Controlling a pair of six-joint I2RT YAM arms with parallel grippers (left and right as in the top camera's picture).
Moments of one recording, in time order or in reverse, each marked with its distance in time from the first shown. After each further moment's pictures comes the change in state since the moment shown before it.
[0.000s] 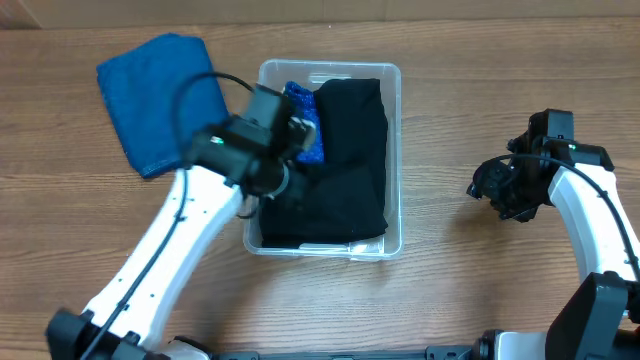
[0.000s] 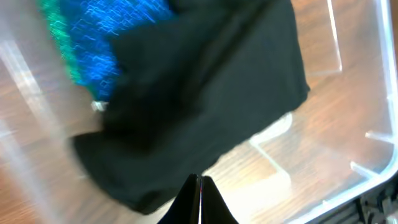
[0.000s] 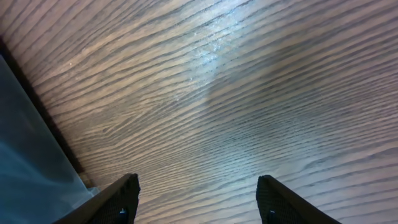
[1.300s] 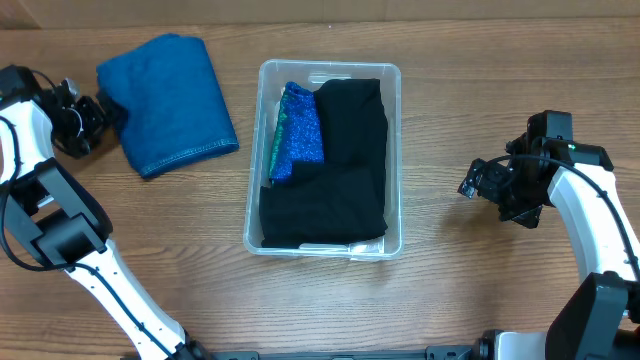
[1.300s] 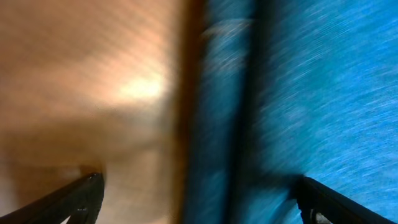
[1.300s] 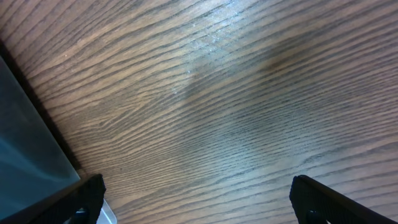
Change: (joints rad) left arm 1.028 0.922 0.709 0.185 0.254 0.019; right arm 0.000 0.000 0.000 -0.019 0.000 -0.015
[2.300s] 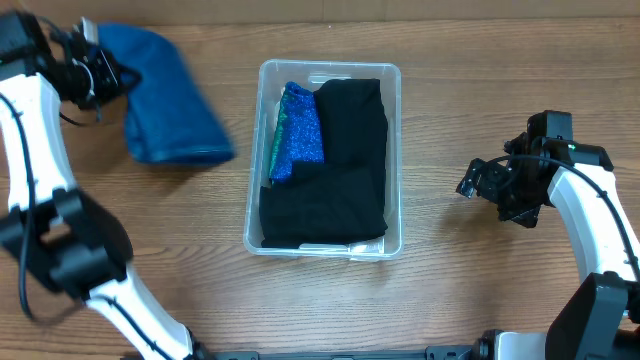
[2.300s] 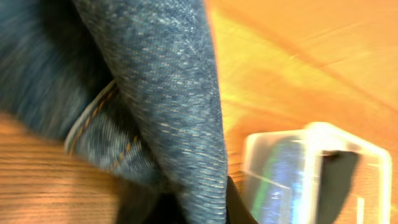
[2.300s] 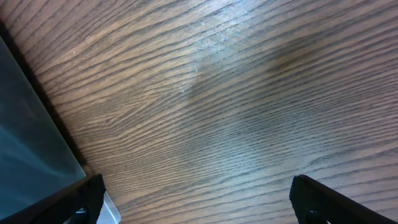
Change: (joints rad) left arm -0.145 -0.384 -0.027 -0.129 0.154 0.047; right arm 0.000 0.000 0.000 0.002 -0.023 -0.011
